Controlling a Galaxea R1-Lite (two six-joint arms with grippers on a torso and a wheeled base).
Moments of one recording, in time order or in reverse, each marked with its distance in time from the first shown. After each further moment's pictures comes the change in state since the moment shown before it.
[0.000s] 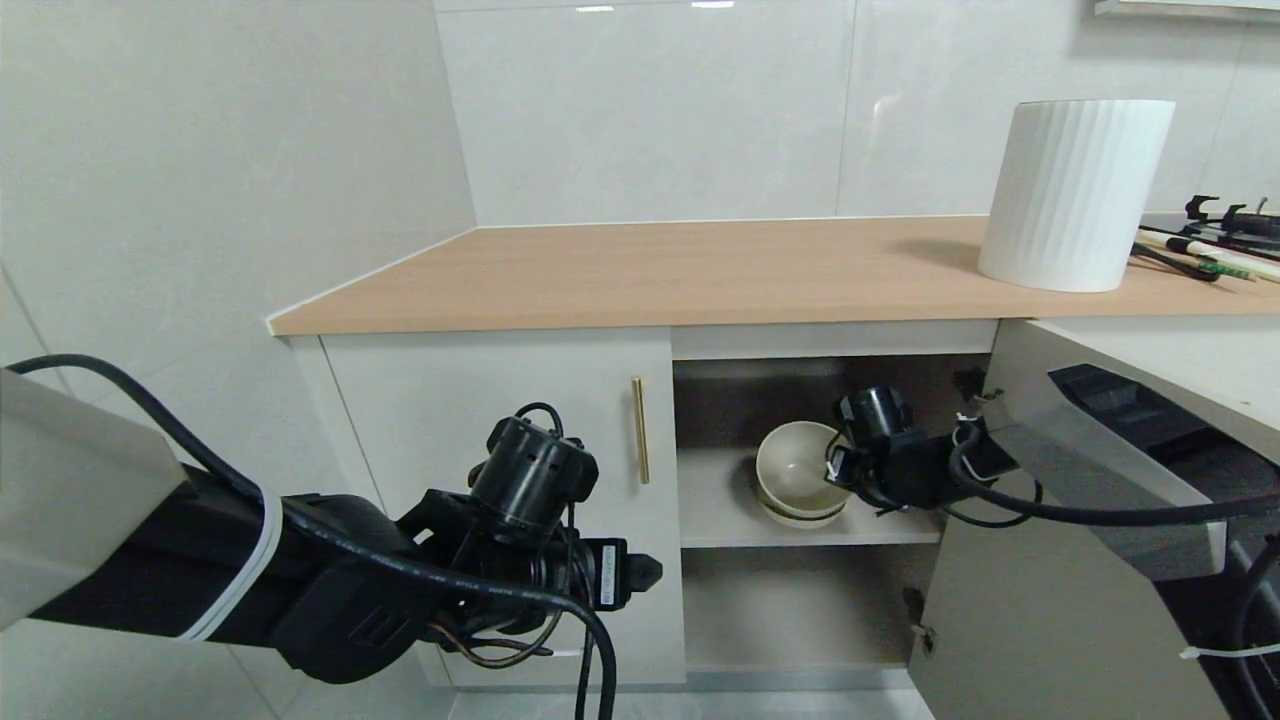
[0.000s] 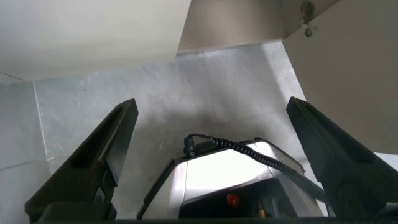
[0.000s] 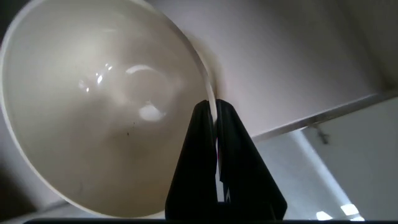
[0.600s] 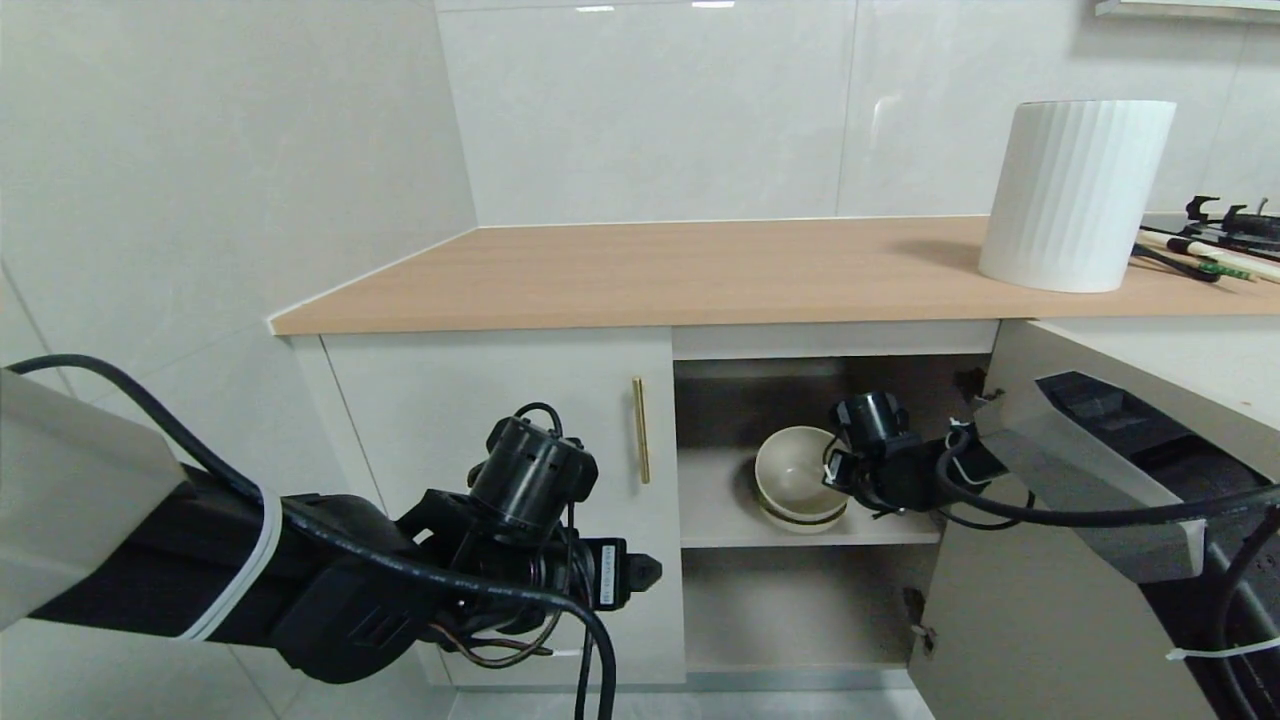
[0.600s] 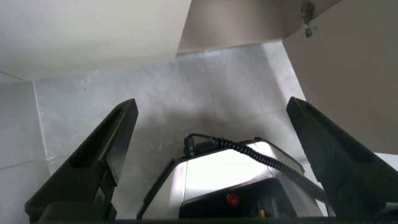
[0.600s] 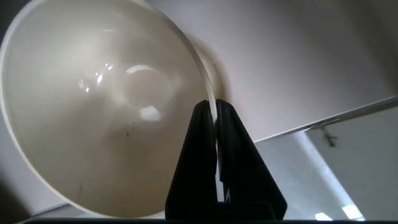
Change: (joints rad) left arm 0.000 0.000 0.000 0.000 0.000 -0.001; right arm -0.009 0.035 -0.036 0.008 -0.001 -0.003
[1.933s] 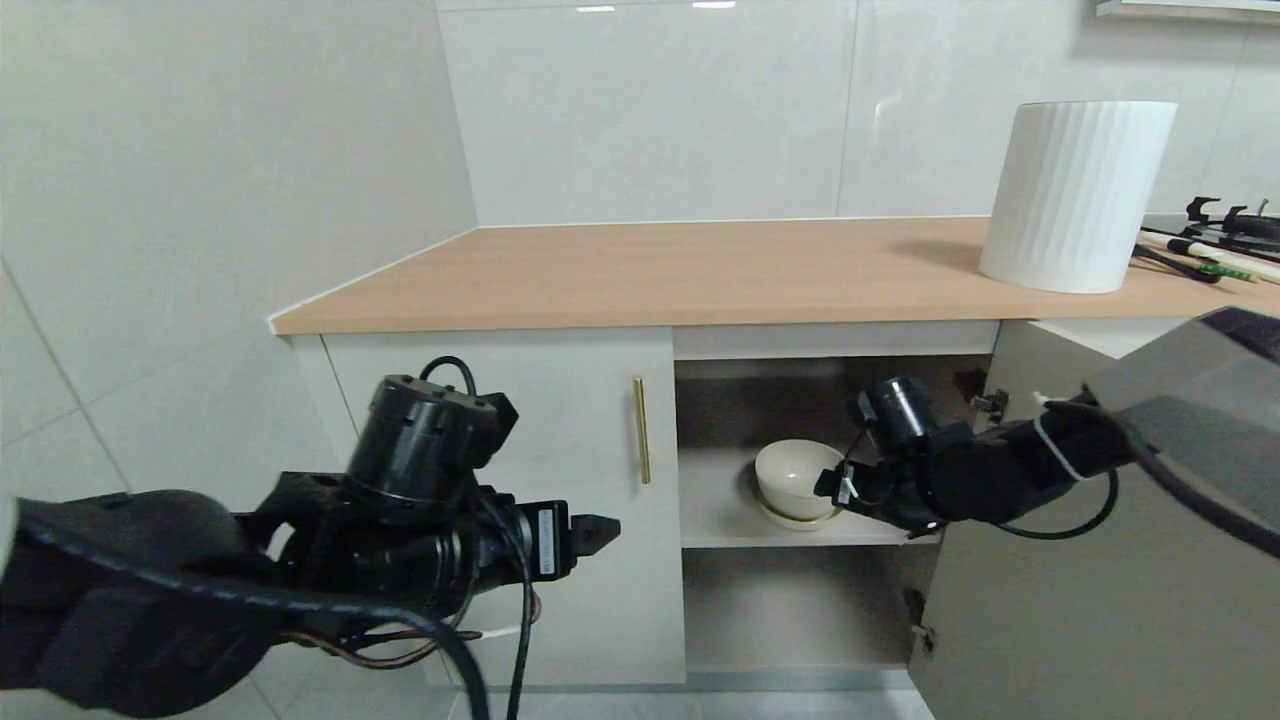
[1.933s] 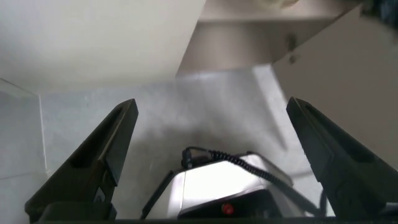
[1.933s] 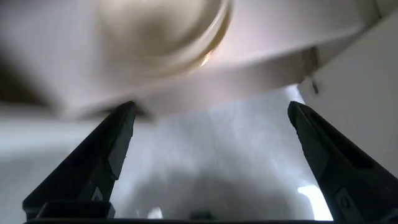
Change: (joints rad) left arm 0.055 -0.228 0.076 0.000 -0.001 0.010; right arm 0.101 -0.408 0.429 0.058 0.088 -0.016
